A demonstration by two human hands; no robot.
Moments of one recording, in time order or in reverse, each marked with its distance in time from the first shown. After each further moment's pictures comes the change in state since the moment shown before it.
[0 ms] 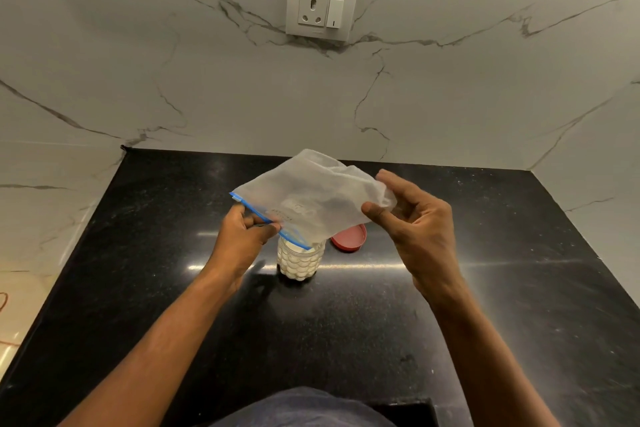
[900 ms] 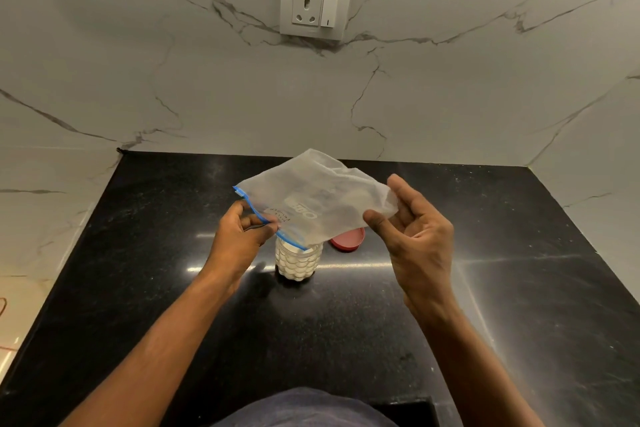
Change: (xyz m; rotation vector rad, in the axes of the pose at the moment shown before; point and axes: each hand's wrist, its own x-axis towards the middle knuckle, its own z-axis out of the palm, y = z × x) left_hand -0.002 0.002 0.001 -0.001 -0.007 0.022; right_hand -0.021 0.008 0.009 0.123 0.156 -0.006
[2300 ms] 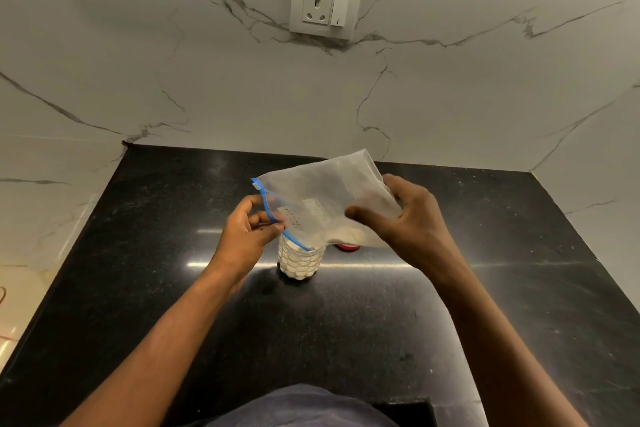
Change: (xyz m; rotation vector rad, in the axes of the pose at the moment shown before) left_hand -0.006 -0.002 -0.001 -0.015 -0.079 0.063; right_hand 0.034 -0.024 0.003 -0.680 -0.327 -0.116
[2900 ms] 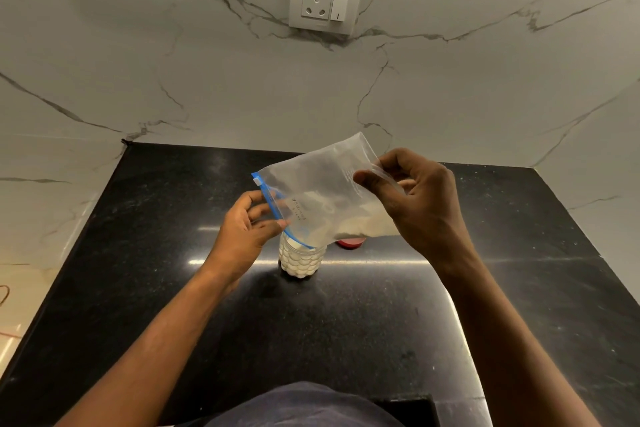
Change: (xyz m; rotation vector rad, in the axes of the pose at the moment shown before) left_hand -0.005 0.011 -0.003 -0.046 -0.054 0.044; right_hand 0.009 -0.025 -0.012 0.073 0.179 -0.137
